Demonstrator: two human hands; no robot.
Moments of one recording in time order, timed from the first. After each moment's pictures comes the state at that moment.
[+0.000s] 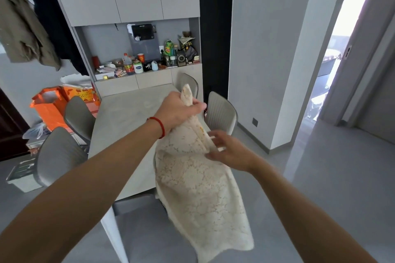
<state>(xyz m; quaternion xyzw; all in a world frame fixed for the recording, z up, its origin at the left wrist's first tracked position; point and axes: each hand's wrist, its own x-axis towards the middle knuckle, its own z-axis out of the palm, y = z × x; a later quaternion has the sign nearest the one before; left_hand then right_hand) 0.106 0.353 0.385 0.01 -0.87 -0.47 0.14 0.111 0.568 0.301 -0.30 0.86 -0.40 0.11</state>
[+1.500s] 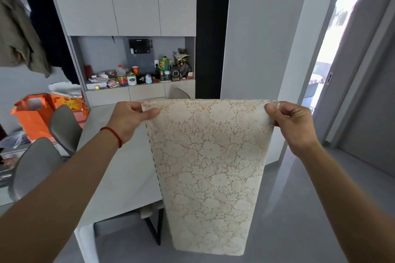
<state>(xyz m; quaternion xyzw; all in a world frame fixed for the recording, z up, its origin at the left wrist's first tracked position) 0.105 0.249 0.397 0.03 -0.73 -0.65 0.20 0.063 0.666 0.396 -0.17 0.72 -0.64 -0.21</state>
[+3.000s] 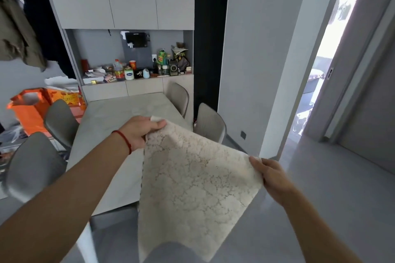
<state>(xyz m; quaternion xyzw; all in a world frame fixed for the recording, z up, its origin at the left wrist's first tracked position) 0.089 0.293 0.365 0.12 -0.66 -0.74 0.00 0.072 0.688 0.242 -0.02 0.67 -0.73 0.09</state>
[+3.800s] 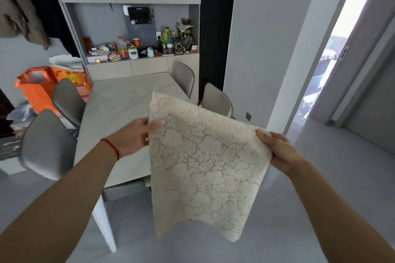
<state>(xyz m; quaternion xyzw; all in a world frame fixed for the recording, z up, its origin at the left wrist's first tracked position) 0.141 0.259 0.300 0.02 -0.64 -0.76 -0.08 0.074 0.680 0.261 -0.02 0.60 -0.78 0.17</state>
